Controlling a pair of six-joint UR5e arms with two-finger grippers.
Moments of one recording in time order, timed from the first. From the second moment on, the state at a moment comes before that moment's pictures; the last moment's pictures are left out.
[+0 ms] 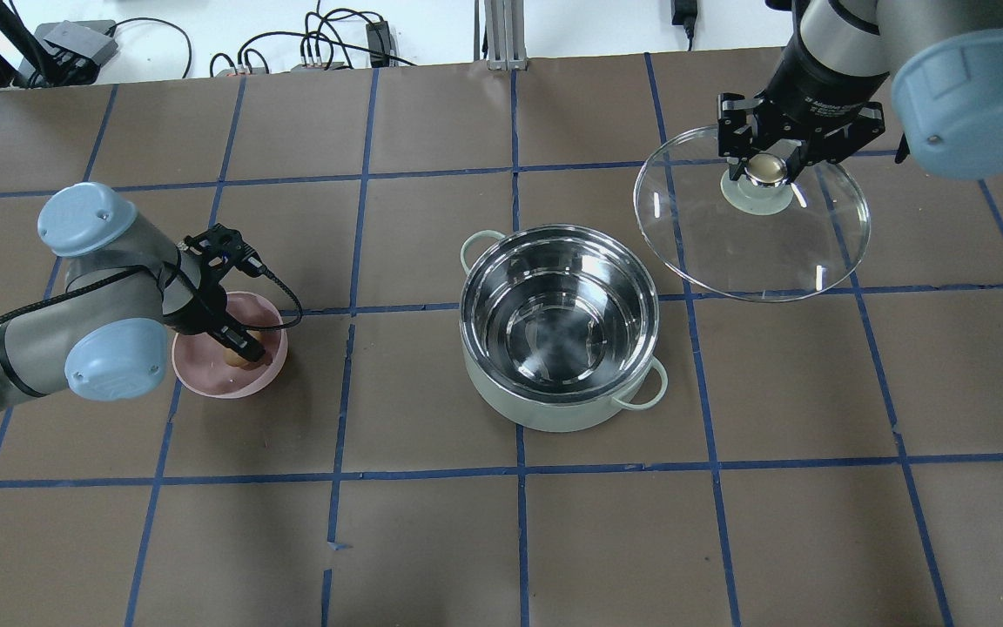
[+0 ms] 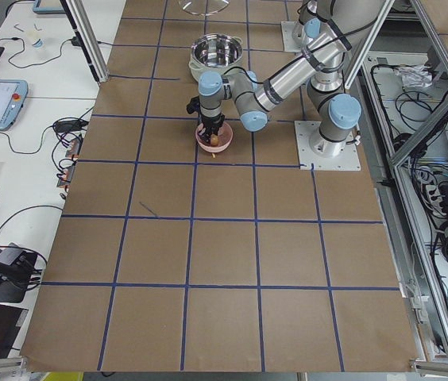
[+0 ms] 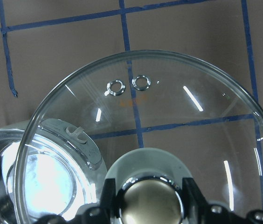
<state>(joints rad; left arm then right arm) -1.28 -1.80 -2.13 -0.79 1.53 0.97 1.54 -1.52 1.62 -1.79 -1.55 0.09</state>
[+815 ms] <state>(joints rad) -1.41 -1.68 -1.92 -1.09 1.53 0.70 1.53 -1.52 1.62 -1.79 -1.55 0.08</state>
